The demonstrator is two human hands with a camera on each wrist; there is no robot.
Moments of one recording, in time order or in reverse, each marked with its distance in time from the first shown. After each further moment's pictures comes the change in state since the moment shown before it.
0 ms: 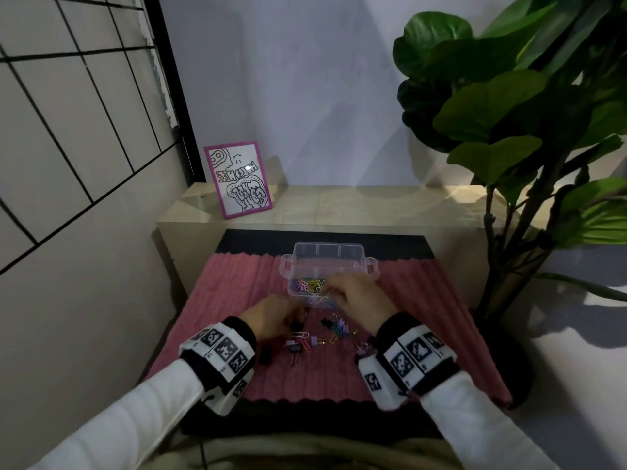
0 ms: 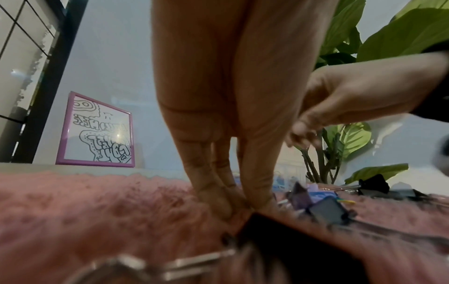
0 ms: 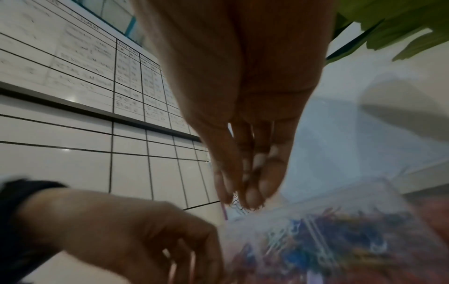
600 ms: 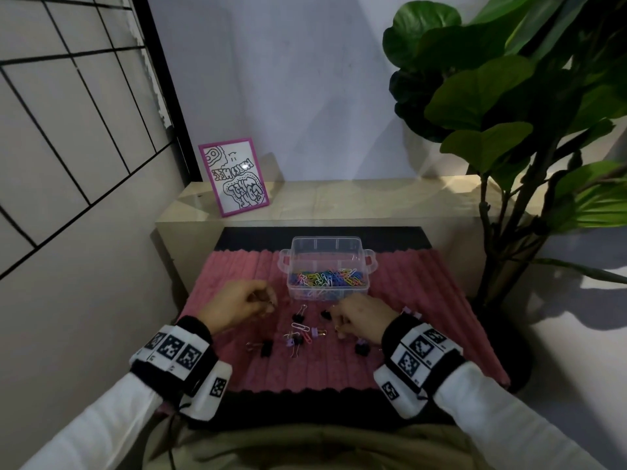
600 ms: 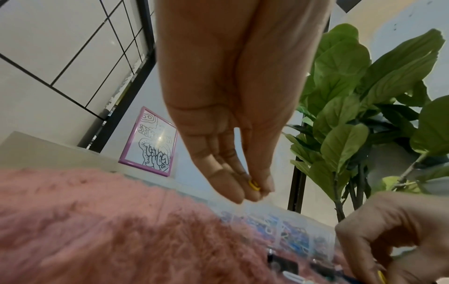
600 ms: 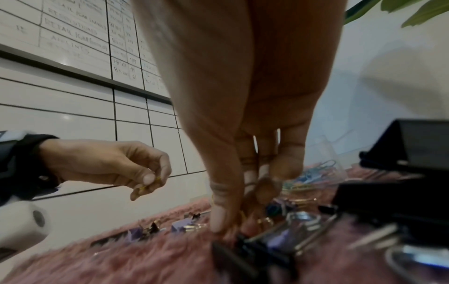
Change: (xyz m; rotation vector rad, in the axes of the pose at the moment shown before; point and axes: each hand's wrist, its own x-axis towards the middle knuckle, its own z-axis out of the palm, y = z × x) left_hand -0.038 -0.029 -0.019 -0.345 0.219 -0.076; right_hand -0.015 0.017 0.017 -0.192 -0.391 0.060
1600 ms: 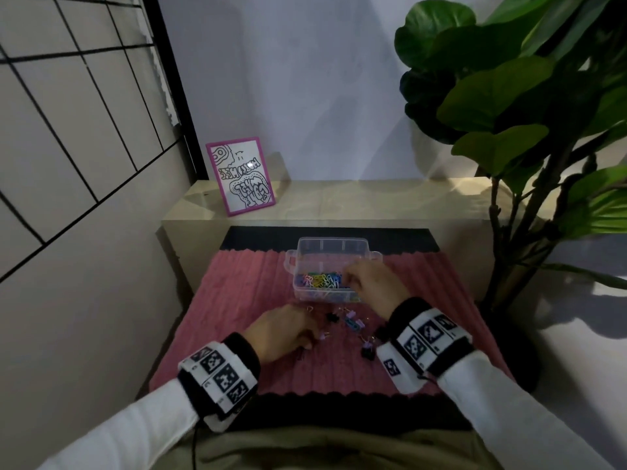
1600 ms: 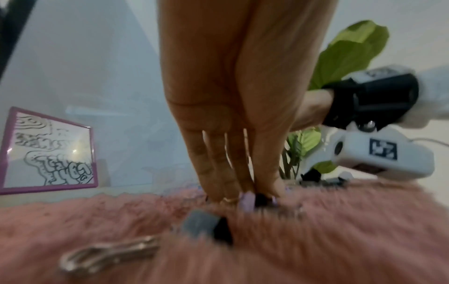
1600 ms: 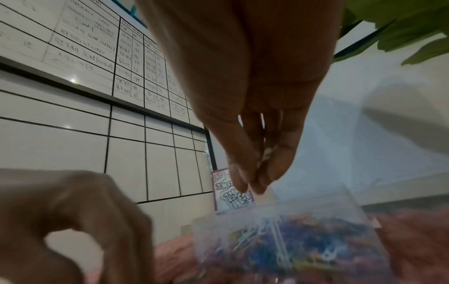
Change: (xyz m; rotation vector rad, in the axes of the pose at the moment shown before) left_hand 0.003 0.036 0.045 0.358 -0.220 0.216; right_hand 0.006 0.000 -0.031 0.104 0.408 0.058
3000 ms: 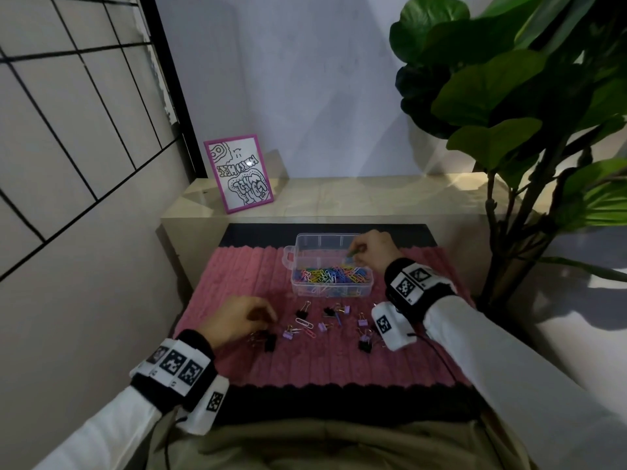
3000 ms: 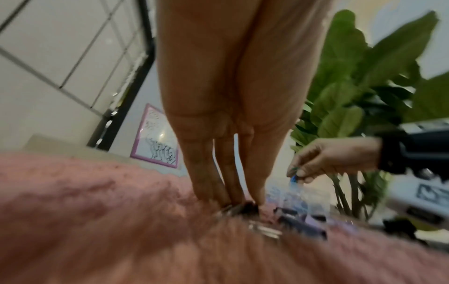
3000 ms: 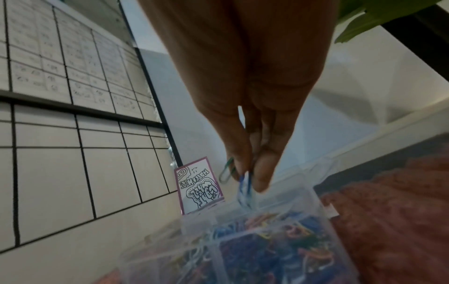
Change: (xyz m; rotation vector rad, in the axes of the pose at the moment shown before) left_hand -0.033 -0.052 -0.005 -0.311 0.131 -0.188; right_hand 0.047 0.027 -0.011 0.254 0.065 0.242
